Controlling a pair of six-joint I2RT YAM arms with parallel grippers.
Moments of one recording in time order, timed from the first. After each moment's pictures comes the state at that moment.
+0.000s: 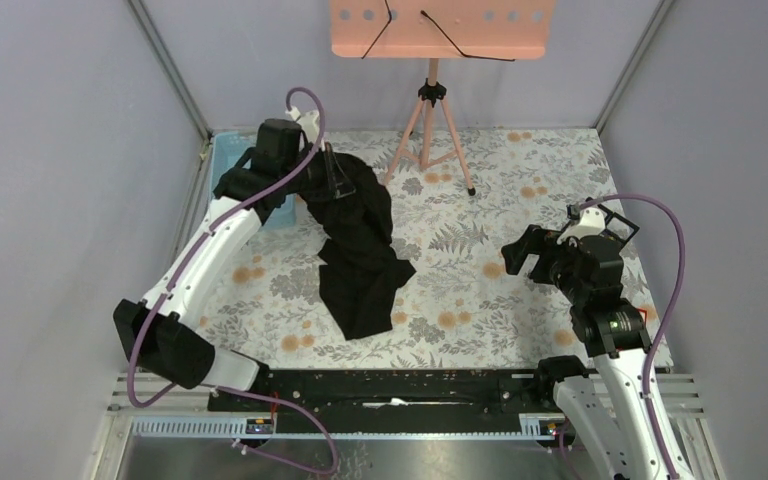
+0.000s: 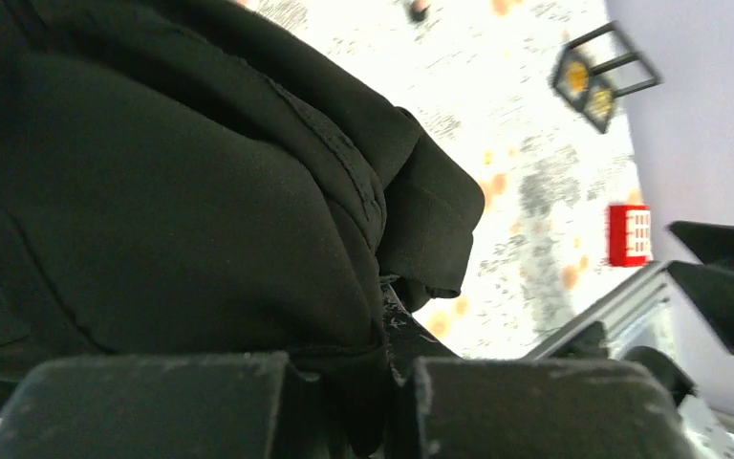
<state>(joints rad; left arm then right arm) -0.38 1.41 1.48 -0.62 0.35 -0.46 0.14 0.57 0.71 -0.57 -0.11 0.36</state>
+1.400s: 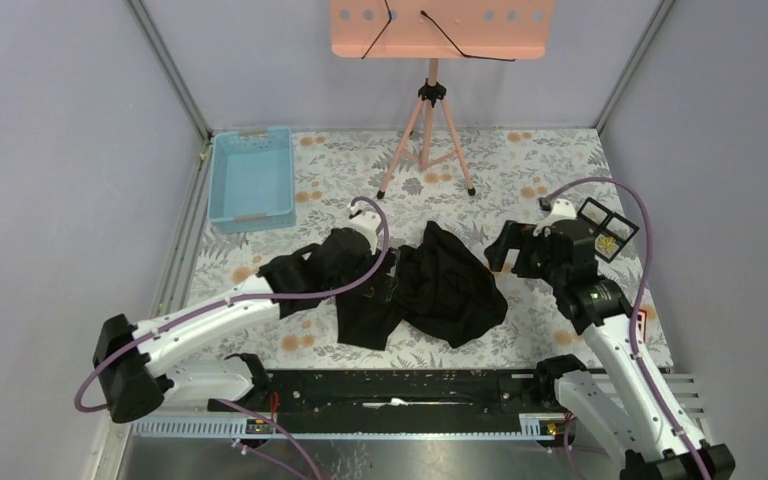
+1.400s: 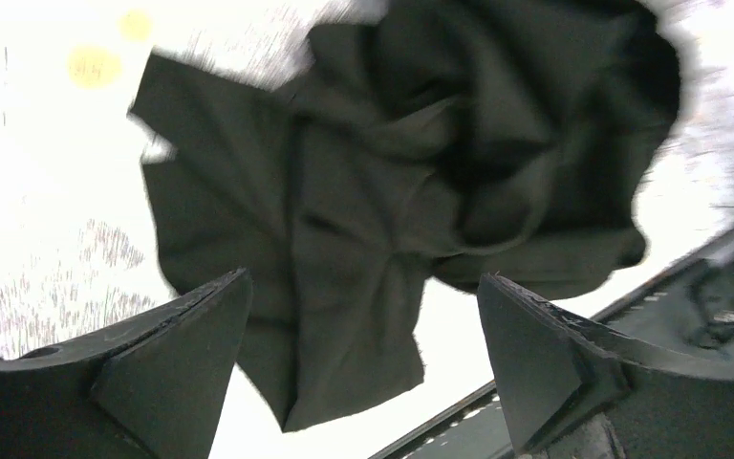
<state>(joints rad) -0.98 1.14 0.97 -0.50 -0.23 -0.43 0.20 0.74 0.71 -0.53 -0.09 0.37</state>
